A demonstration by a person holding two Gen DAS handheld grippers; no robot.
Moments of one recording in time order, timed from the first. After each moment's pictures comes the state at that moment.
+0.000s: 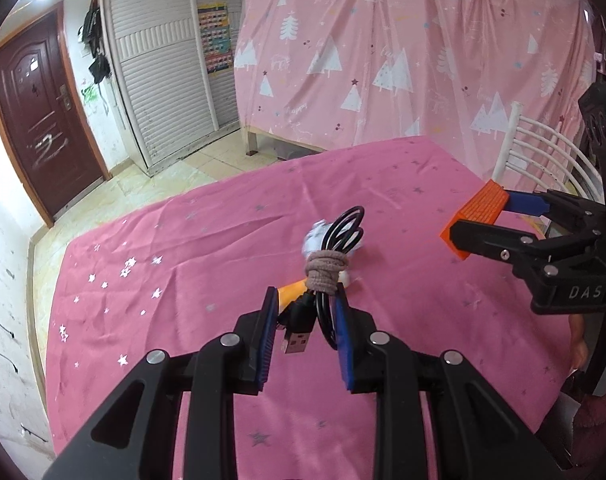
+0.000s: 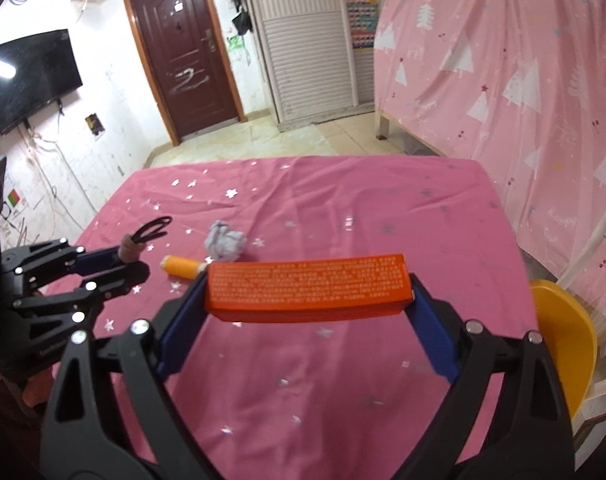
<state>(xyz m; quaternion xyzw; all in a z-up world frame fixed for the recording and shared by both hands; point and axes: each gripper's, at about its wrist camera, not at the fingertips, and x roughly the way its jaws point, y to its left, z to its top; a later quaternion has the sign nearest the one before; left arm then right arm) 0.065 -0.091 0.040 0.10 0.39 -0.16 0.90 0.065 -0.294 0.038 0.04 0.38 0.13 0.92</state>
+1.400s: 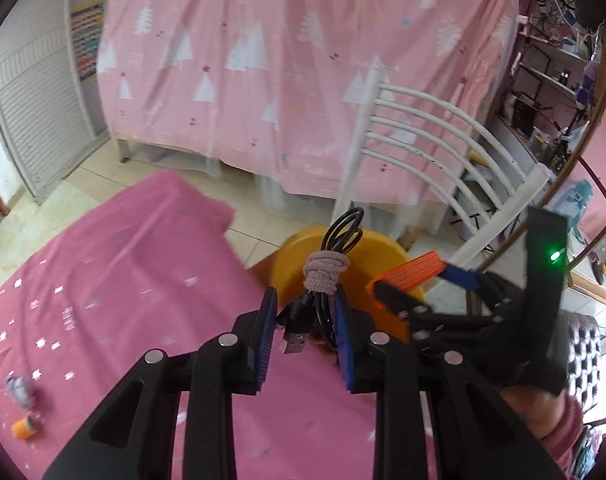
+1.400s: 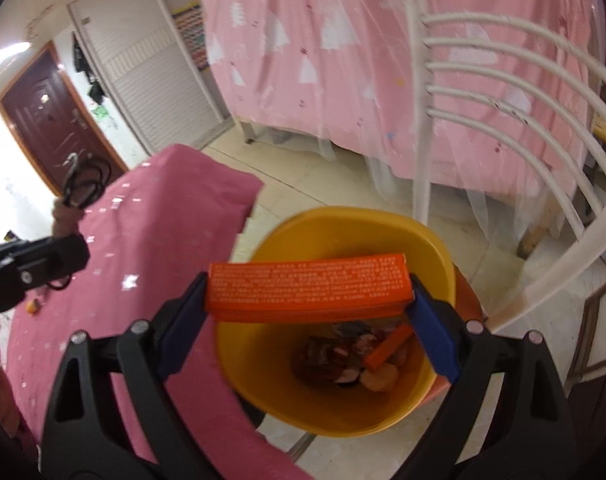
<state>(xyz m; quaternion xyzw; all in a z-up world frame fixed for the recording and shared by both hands) 0.072 -0.387 0.047 0.11 0.44 -0.34 0.83 0.020 -0.560 -0.043 0.19 0.38 -0.08 0.90</state>
